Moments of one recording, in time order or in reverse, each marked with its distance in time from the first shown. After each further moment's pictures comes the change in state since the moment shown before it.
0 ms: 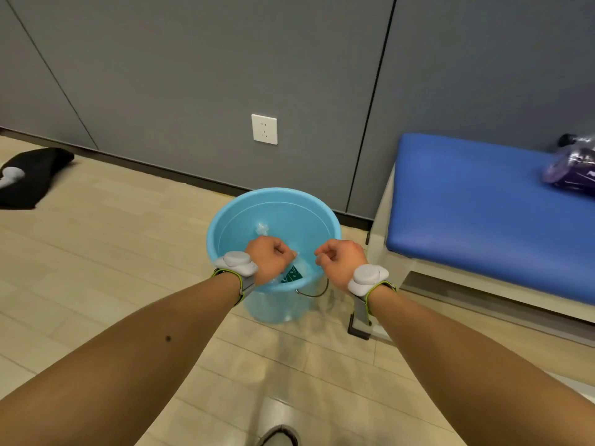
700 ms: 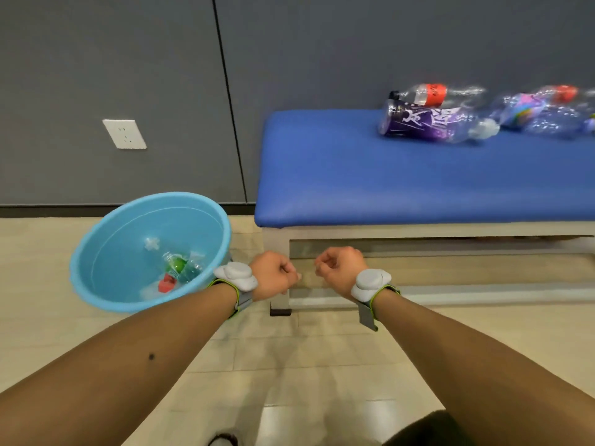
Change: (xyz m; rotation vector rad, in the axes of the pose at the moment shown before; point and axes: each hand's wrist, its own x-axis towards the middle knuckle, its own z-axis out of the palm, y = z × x) left_hand -0.042 0.092 0.160 0.184 -0.482 0.294; right_hand -0.108 0.131 -0.111 -0.032 0.144 0.270
